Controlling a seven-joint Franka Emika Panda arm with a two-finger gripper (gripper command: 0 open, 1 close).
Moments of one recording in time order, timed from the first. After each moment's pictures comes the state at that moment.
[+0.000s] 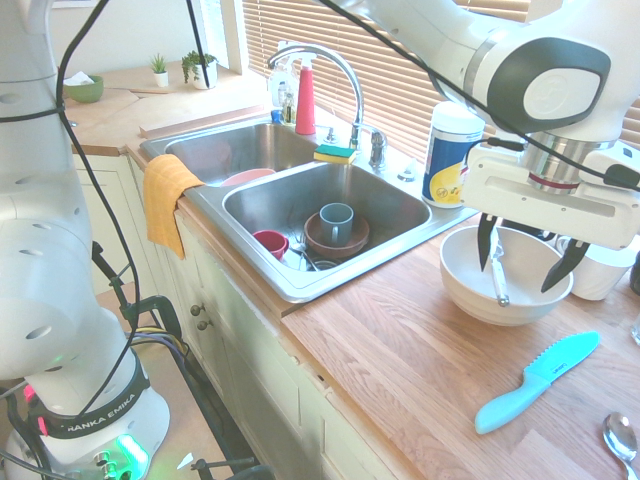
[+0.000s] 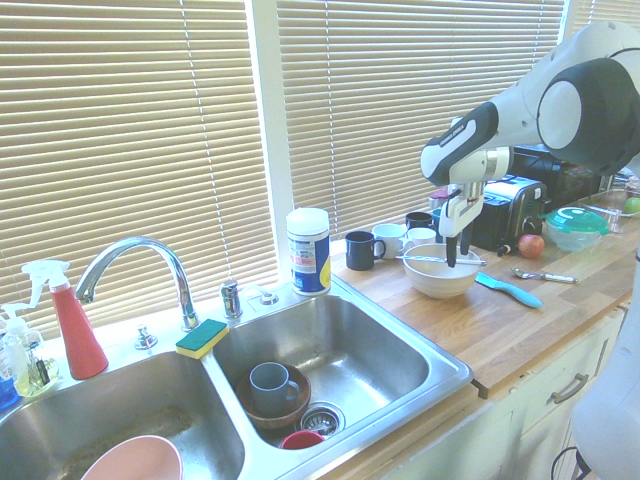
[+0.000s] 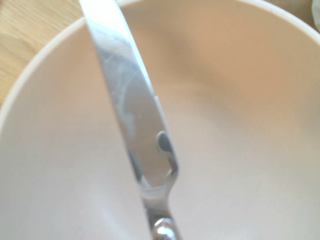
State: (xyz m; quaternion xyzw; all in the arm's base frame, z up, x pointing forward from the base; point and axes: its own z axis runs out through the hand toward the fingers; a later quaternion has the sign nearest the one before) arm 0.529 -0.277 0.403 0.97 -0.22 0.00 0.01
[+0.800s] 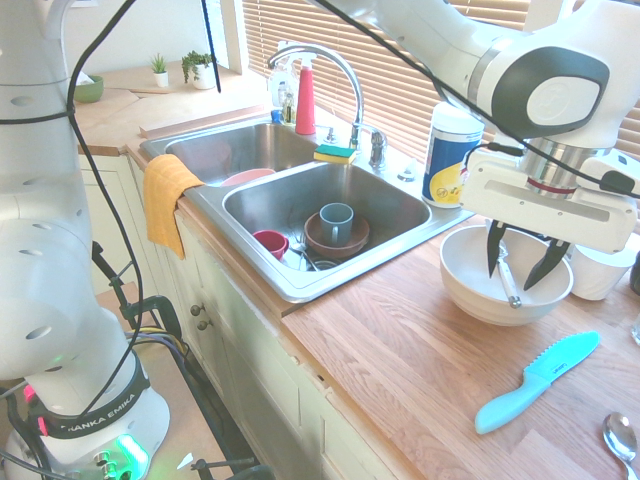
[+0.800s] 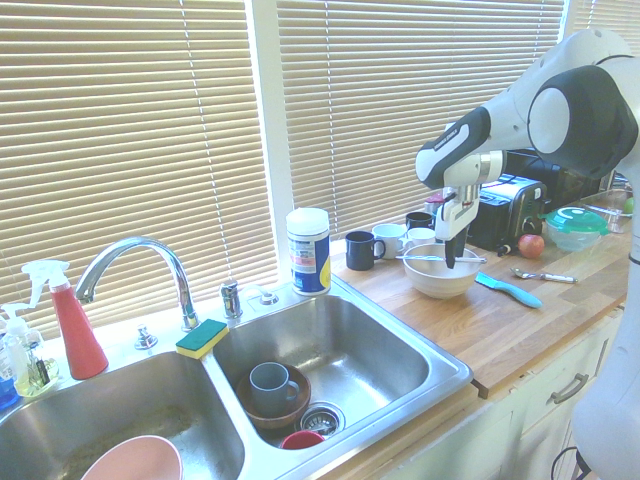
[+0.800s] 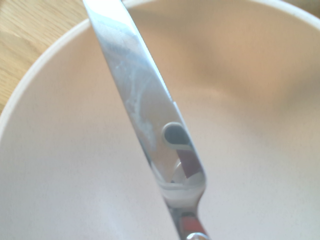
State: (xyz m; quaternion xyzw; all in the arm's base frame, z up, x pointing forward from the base) arm 0.534 -0.271 0.394 0.98 -0.22 -0.01 0.01
